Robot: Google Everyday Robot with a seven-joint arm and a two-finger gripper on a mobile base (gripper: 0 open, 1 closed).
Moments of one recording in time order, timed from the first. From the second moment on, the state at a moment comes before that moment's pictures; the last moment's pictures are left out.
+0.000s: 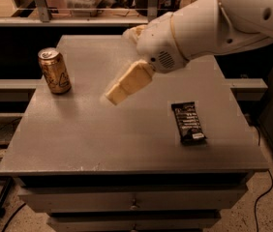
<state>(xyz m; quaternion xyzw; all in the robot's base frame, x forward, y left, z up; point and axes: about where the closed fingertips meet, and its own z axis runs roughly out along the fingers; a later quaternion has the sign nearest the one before) 0.497 0.046 0.985 -0.60 0.64 0.24 0.42</state>
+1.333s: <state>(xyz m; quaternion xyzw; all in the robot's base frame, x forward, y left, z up) 0.559 0.178 0.964 -0.58 0.61 0.28 0.46</state>
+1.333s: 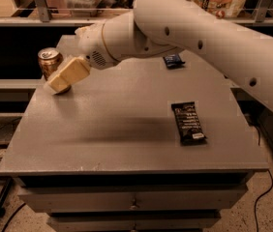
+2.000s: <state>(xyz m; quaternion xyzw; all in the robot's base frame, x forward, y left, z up) 0.584 0.181 0.947 -0.57 0.61 0.30 0.47</state>
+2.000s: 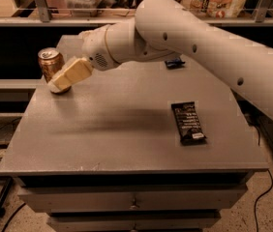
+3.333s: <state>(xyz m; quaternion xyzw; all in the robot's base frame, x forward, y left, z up) 0.630 0.240 0.906 -0.56 0.59 0.35 0.48</state>
